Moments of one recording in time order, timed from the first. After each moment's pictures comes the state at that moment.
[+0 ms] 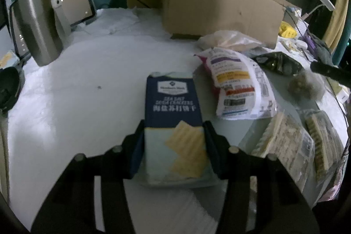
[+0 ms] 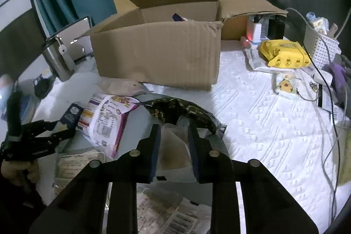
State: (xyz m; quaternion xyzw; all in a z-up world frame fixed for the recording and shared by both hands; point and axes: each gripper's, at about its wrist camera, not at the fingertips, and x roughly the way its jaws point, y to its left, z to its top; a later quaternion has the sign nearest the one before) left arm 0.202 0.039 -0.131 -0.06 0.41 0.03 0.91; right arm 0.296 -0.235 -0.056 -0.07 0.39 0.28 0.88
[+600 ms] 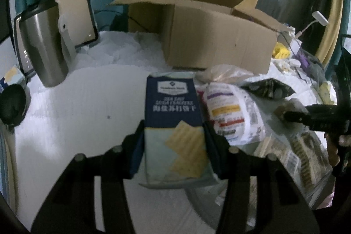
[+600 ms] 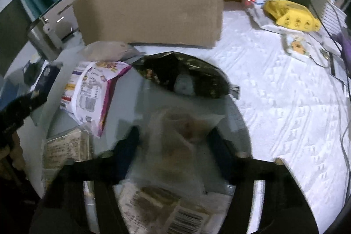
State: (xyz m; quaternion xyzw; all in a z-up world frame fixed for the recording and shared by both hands) left arm 0.203 0.051 -0.097 -0.07 0.36 0.02 0.93; right arm 0.303 -0.220 -0.100 -0.08 0.47 0.26 0.84
